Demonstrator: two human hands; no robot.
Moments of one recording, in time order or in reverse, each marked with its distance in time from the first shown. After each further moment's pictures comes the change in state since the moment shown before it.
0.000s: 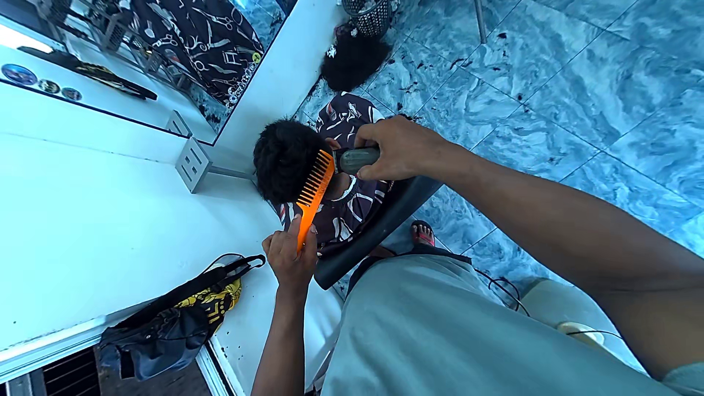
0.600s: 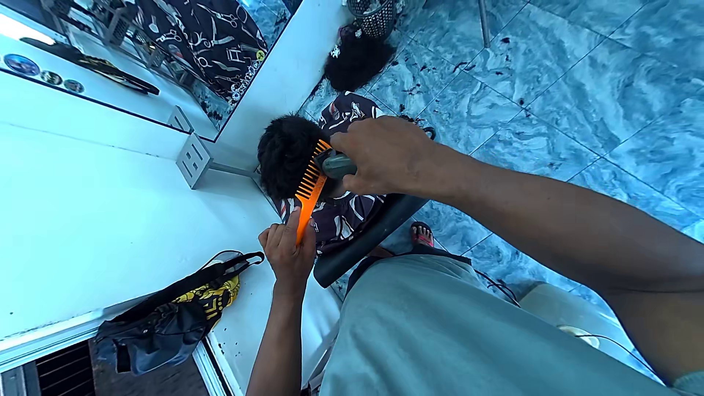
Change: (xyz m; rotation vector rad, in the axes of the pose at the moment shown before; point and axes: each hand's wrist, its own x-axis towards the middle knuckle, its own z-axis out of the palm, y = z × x) left_hand 0.014 0.003 -0.007 0.010 -0.004 0.010; right_hand -0.012 -0.070 -0.012 -0.324 -0.005 -0.171
